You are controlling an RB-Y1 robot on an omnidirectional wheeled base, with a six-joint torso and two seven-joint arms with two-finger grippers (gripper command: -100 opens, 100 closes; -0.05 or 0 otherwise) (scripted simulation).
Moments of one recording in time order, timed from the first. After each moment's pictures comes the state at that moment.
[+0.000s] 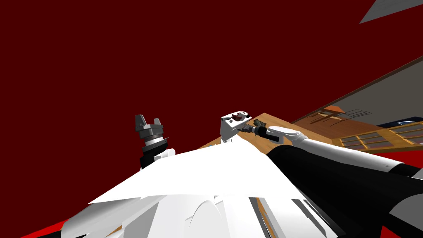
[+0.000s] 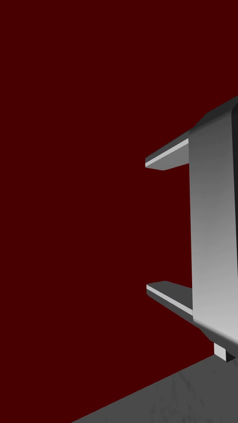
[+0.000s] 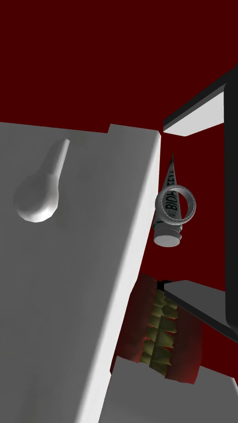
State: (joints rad) left arm 0.47 -0.03 0.06 -2.24 0.11 -0.47 -0.10; right arm 0.88 -1.39 -0.21 -1.80 0.50 -0.32 0.20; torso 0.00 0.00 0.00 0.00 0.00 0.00
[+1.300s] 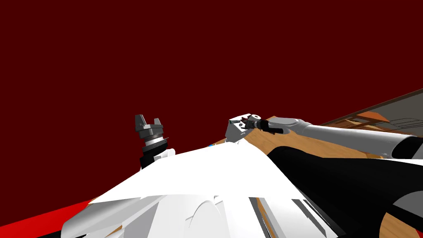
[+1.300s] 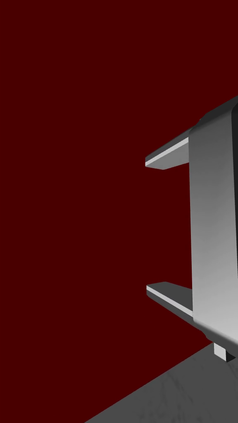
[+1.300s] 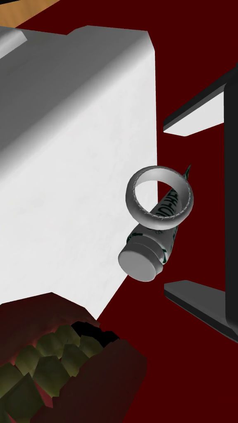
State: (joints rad) left arm 0.47 -0.03 0.06 -2.24 0.11 -0.47 -0.10; right arm 0.98 -1.63 -0.33 -1.72 0.63 -0.35 0.24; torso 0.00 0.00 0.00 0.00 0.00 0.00
